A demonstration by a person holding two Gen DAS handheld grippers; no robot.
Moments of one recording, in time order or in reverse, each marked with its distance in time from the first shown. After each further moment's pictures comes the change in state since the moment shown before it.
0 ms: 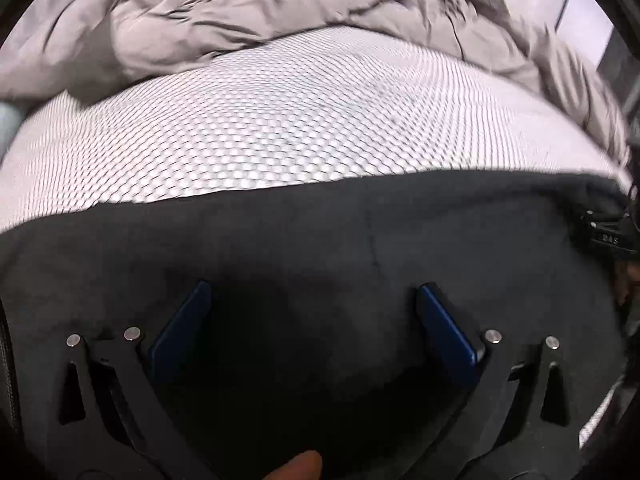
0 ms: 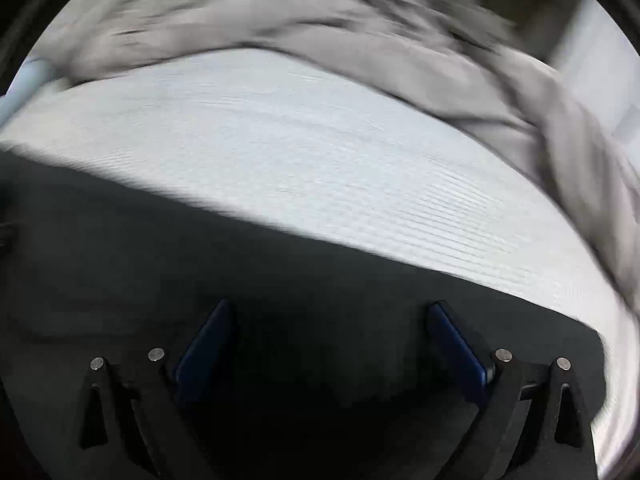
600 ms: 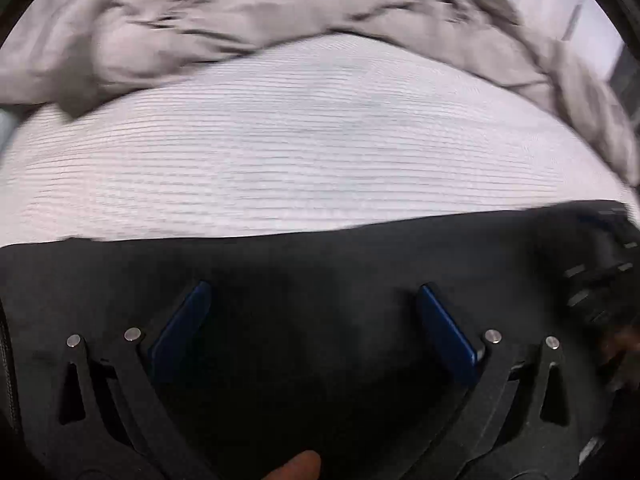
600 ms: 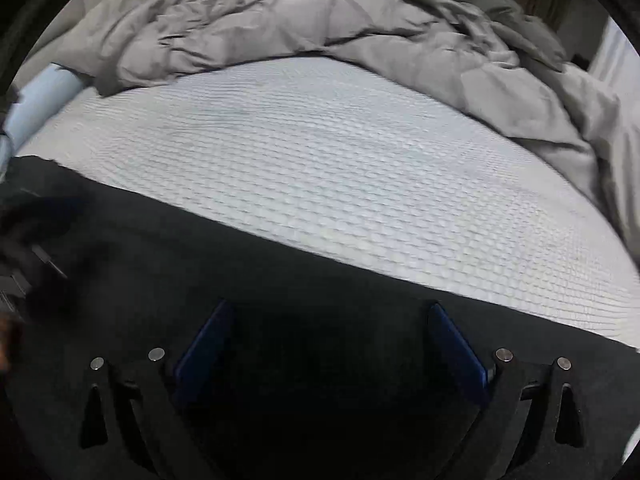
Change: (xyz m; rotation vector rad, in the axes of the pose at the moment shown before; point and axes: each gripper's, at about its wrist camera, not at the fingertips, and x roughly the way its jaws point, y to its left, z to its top) left arm 0.020 -0.007 0.021 -0.021 -0.010 0.103; right arm -0.007 0.064 0.018 -0.069 -0.020 0.152
